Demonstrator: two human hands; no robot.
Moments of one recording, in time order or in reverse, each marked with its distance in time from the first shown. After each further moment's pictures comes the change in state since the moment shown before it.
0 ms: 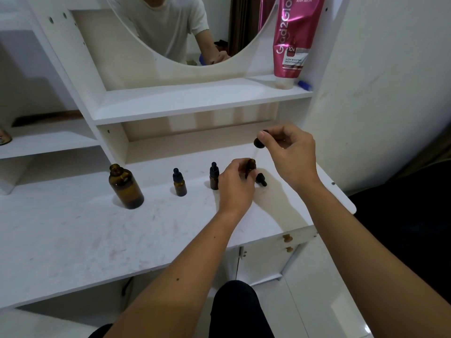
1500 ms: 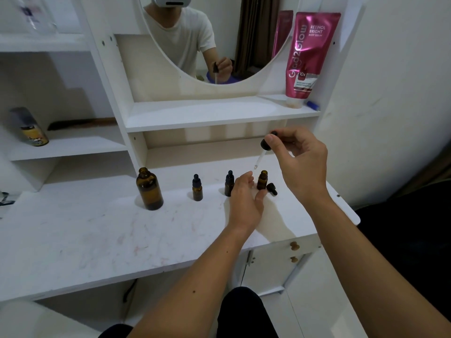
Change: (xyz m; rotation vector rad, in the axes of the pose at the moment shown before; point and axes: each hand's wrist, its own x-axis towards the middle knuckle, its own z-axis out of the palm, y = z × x) left_hand -0.024 -0.002 -0.018 0.042 -0.093 -0.026; right_hand -0.022 -0.050 0.009 0.031 0.087 -0.216
